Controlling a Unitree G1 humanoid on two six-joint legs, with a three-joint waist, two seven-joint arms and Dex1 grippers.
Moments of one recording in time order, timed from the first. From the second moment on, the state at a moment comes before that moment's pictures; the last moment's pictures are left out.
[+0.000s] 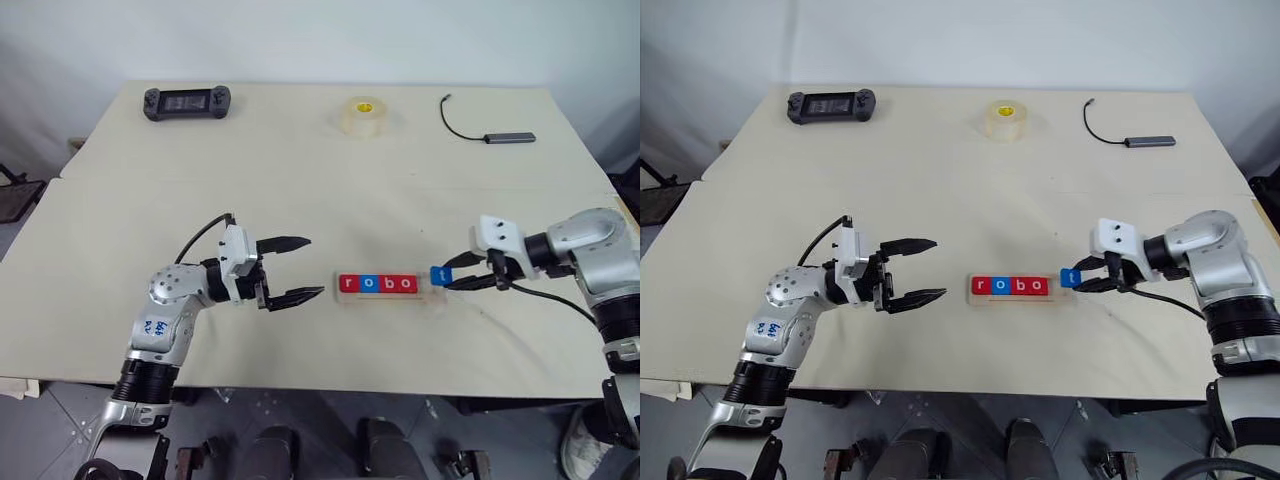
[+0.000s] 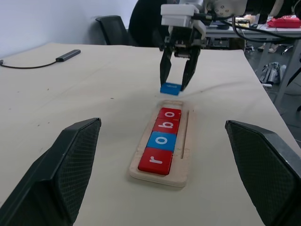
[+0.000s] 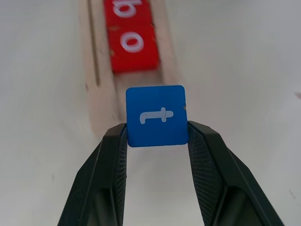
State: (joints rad) left arm -0.43 0.43 -0.02 0.06 -0.41 0.09 -1.08; right arm -0.75 -0.87 0.19 0.51 0.03 0.04 1.50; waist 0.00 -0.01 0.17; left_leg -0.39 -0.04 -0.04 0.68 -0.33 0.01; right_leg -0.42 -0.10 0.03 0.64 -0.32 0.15
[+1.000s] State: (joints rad) left arm -0.42 0.43 -0.02 0.05 -0.41 0.09 -1.06; right arm -0.73 -0.90 0.18 0.46 0.07 0.13 1.51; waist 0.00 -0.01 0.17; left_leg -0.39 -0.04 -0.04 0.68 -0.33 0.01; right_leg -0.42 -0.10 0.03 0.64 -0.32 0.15
